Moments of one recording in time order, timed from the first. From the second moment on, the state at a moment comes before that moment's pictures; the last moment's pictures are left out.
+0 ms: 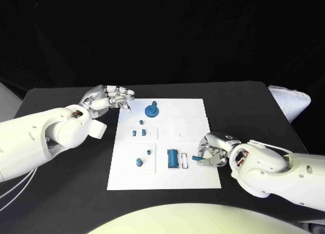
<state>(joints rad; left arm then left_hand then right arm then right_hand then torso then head) 1.16 -0.87 -0.05 1.44 -0.18 -0.08 0.32 1.35 -0.18 0.52 0.04 0.05 0.84 0.20 0.38 0.21 0.93 0.13 0.51 0.07 0.94 0.07 0.96 0.44 0.17 0.96 0.16 0.65 0.63 1.03 -1.05 -0.22 1.90 -1.54 -0.41 -0.53 1.48 -0.16 0.15 0.32 0.12 1.05 0.08 0.37 0.50 1.47 0.01 1.49 1.31 1.47 -0.05 1.57 1.31 0.03 1.47 0.05 1.43 1.31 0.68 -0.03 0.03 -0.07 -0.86</state>
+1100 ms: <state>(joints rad) 1.16 -0.88 -0.05 1.44 -0.18 -0.08 0.32 1.35 -0.18 0.52 0.04 0.05 0.84 0.20 0.38 0.21 0.93 0.13 0.51 0.07 0.94 0.07 0.96 0.44 0.17 0.96 0.16 0.65 0.63 1.07 -1.08 -0.23 1.95 -1.24 -0.50 -0.44 1.32 -0.21 0.51 0.24 0.31 1.04 0.08 0.40 0.31 1.47 0.01 1.51 1.31 1.47 -0.06 1.57 1.31 0.03 1.47 0.05 1.47 1.31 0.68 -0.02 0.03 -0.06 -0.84</state>
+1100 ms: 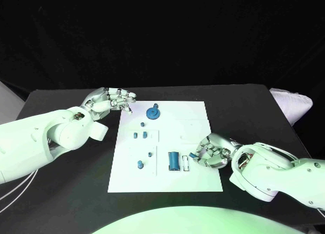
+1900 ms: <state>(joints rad) 1.16 -0.88 -0.05 1.44 -0.18 -0.08 0.32 1.35 -0.18 0.52 0.04 0.05 0.84 0.20 0.38 0.21 0.93 0.13 0.51 0.07 0.94 0.07 0.96 0.44 0.17 0.96 0.16 0.65 0.63 1.07 -1.01 -0.23 1.92 -1.13 -0.46 -0.46 1.17 -0.22 0.45 0.27 0.33 1.06 0.07 0.43 0.33 1.47 0.00 1.55 1.31 1.47 -0.06 1.57 1.31 0.03 1.47 0.04 1.50 1.31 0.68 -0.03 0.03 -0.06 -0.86</state>
